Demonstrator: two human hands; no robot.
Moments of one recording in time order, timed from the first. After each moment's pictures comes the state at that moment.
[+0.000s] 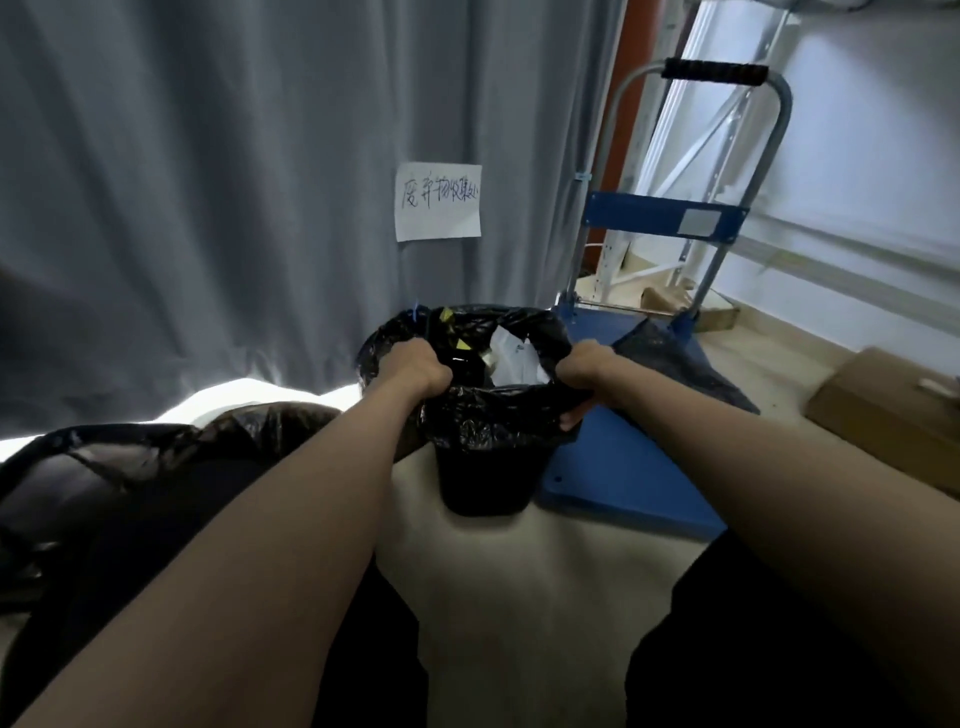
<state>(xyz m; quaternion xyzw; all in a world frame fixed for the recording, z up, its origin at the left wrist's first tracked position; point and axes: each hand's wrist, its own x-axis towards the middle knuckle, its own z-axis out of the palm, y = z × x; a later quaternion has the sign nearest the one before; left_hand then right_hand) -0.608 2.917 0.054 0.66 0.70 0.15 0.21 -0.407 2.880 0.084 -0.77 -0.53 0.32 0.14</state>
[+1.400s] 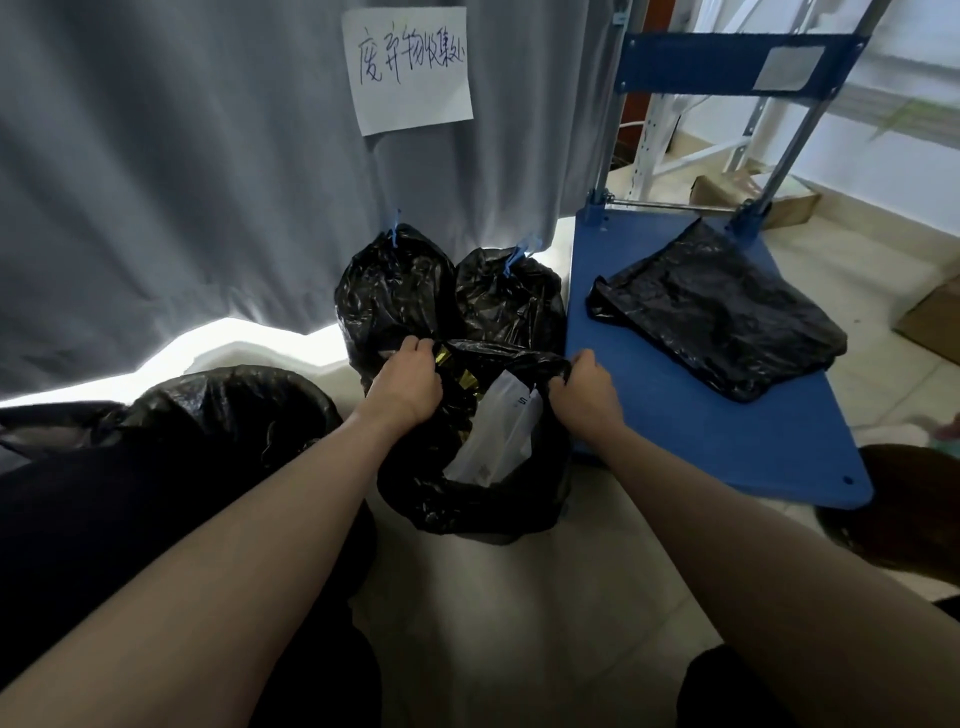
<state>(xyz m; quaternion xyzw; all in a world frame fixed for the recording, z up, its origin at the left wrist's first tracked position) -0.590 2.979 -0.087 0.75 0.64 0.07 0.14 -0.381 2.930 -0.095 -0.76 -0.52 0.28 0.27</state>
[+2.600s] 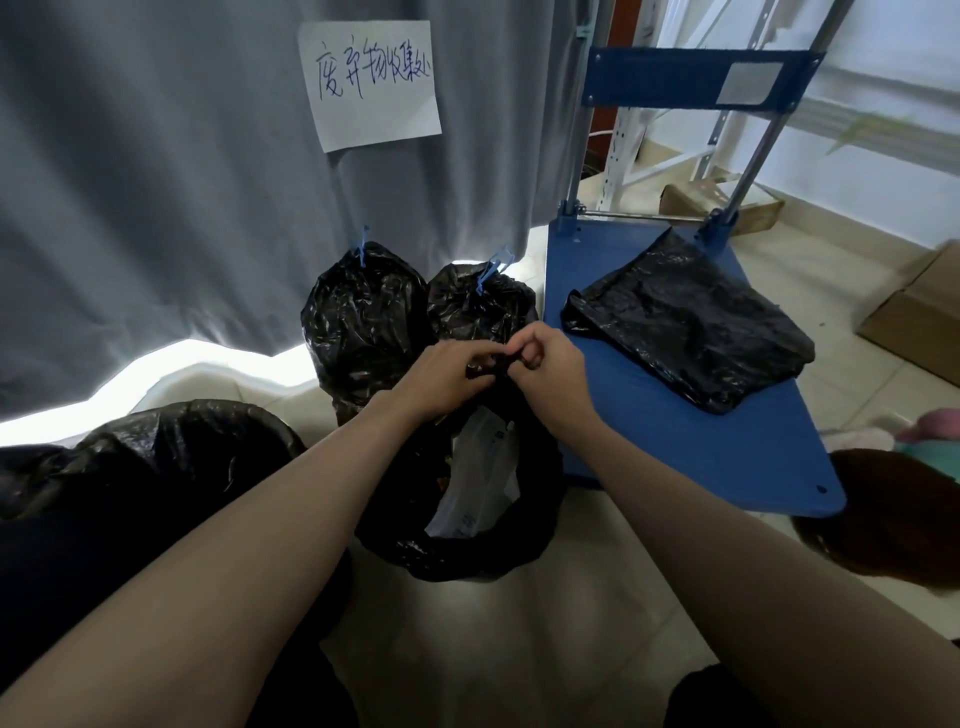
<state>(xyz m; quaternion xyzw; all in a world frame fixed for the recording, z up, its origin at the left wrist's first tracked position) -0.537 3.014 -0.072 0.85 0.46 0.12 0.22 -0.384 2.958 -0.072 -0.63 -0.57 0.25 0.46</state>
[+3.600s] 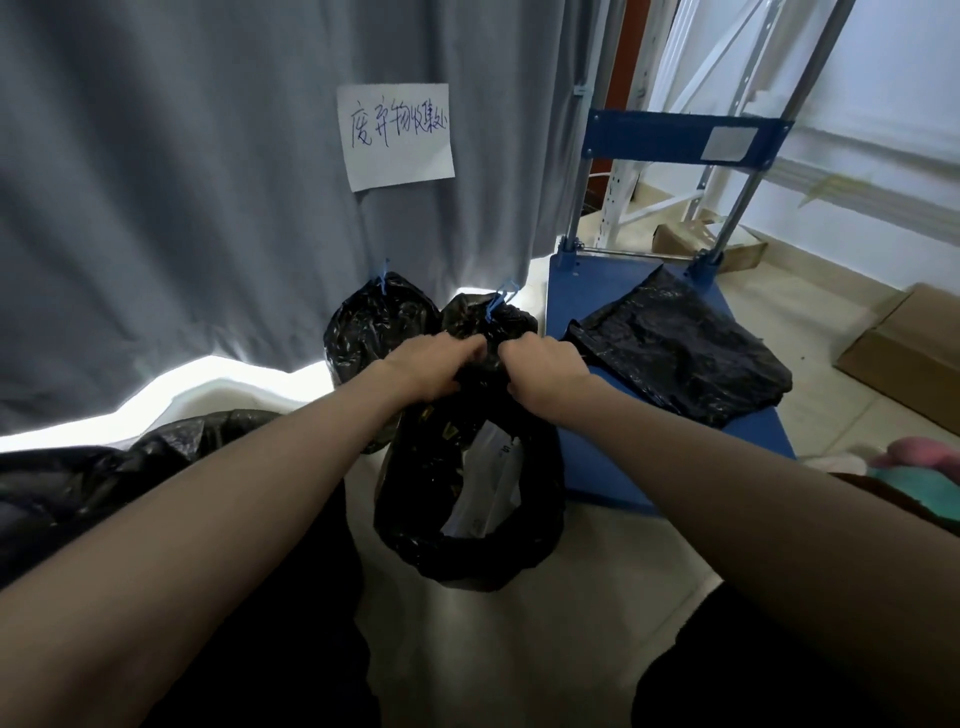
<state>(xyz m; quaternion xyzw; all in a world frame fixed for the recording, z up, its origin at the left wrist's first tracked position) -0.562 3.007 0.001 0.90 0.44 -0.03 0.04 -0.406 2.951 0.015 -0.63 -0.77 -0.02 -0.02</state>
